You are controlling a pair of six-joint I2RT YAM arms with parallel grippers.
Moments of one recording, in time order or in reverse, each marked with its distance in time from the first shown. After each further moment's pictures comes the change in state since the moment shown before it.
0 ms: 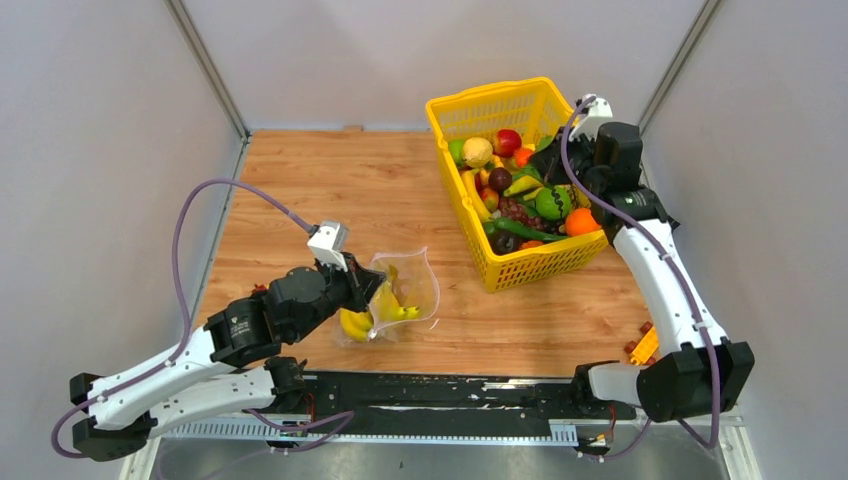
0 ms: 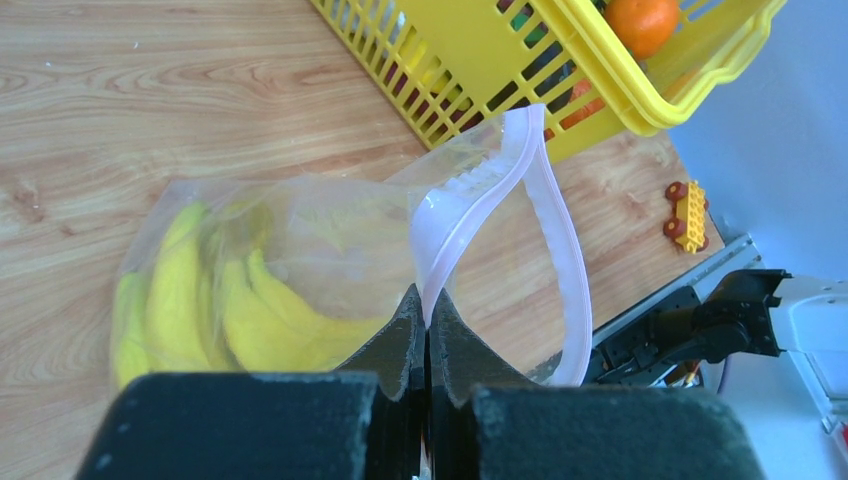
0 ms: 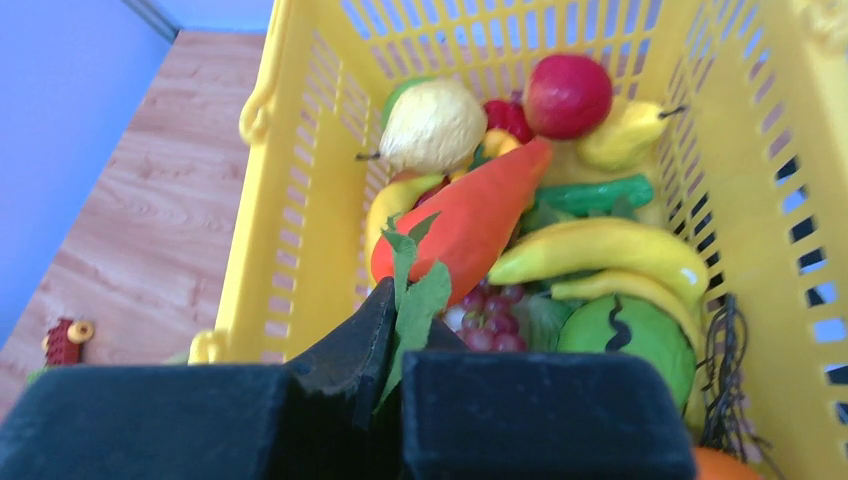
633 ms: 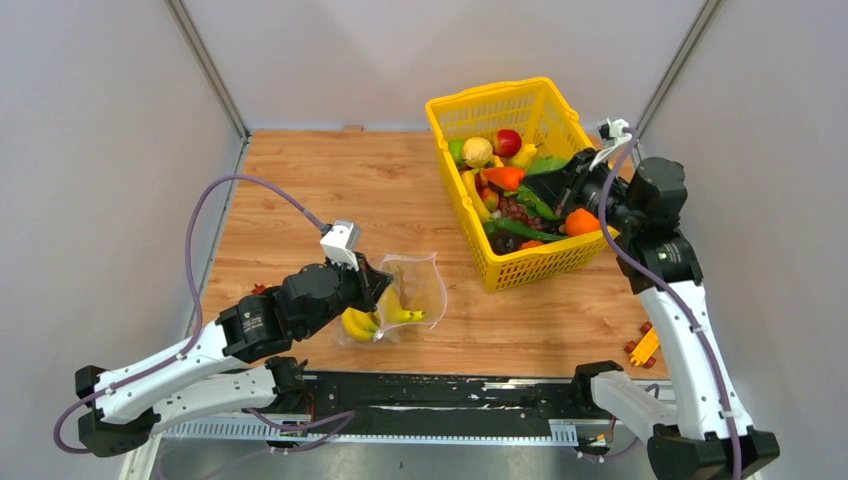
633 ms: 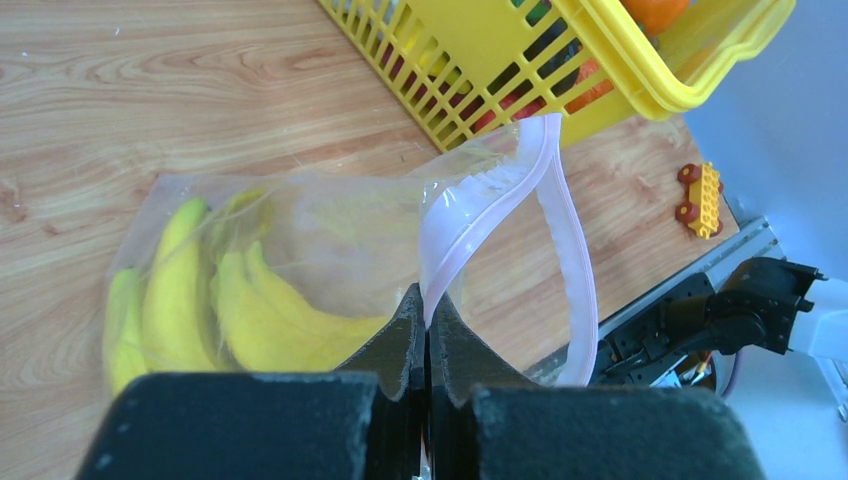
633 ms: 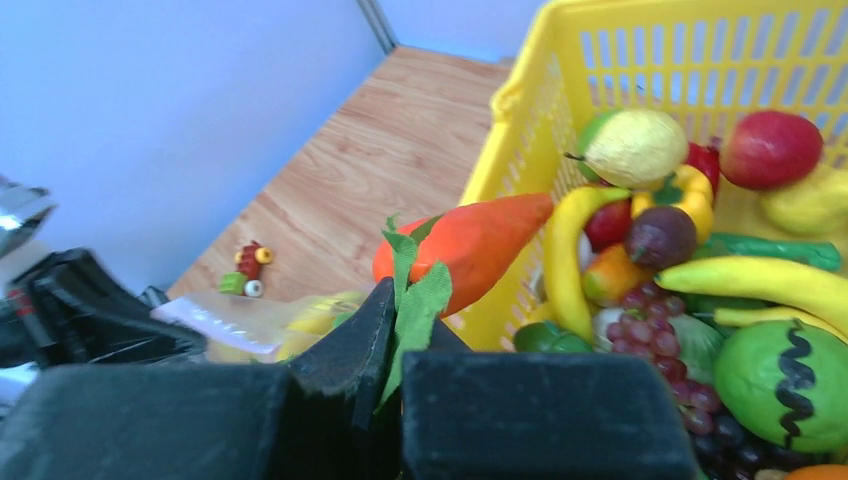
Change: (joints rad) left arm 0.000 0.058 0.000 0.024 0.024 0.008; right arm 0.000 -0.304 -0.138 0.022 -0.316 0.080
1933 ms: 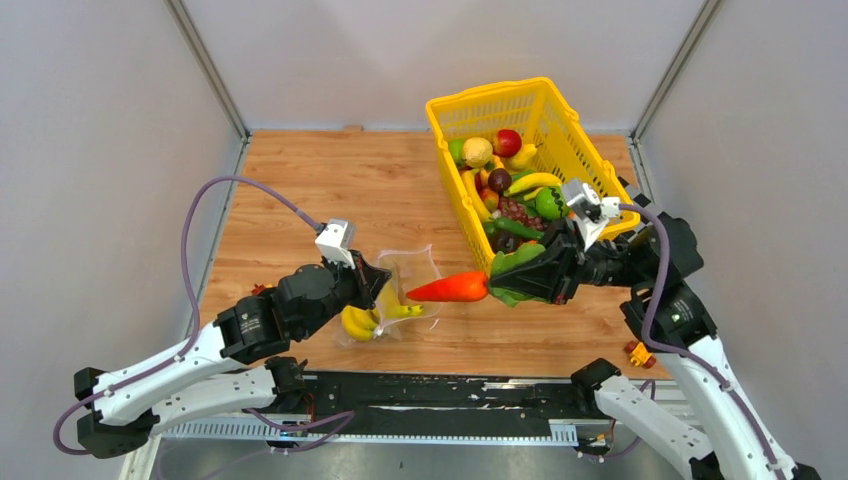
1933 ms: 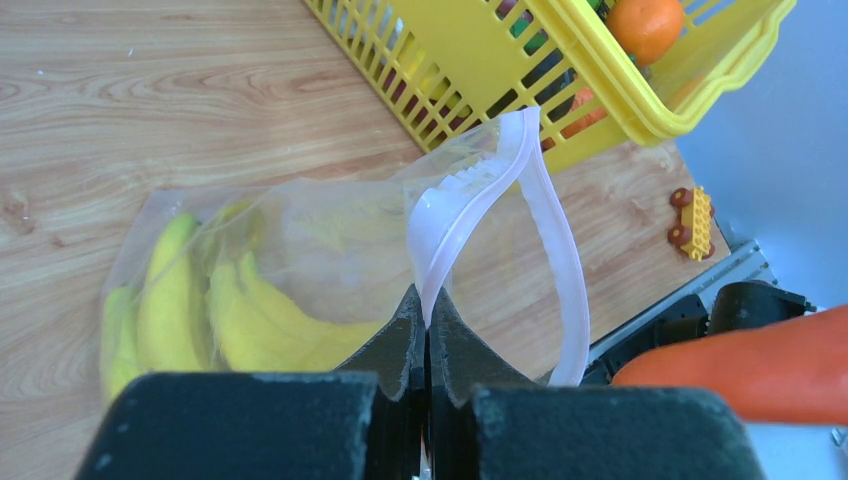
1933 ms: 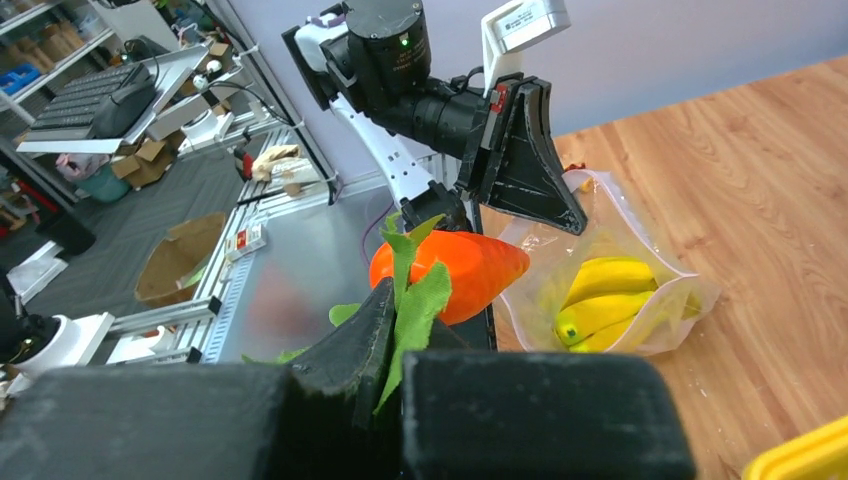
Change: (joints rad) left arm 0.000 -0.017 -0.008 0.030 -0.031 0.000; right arm 0.322 -0.292 -0.132 0.150 -0.463 0.173
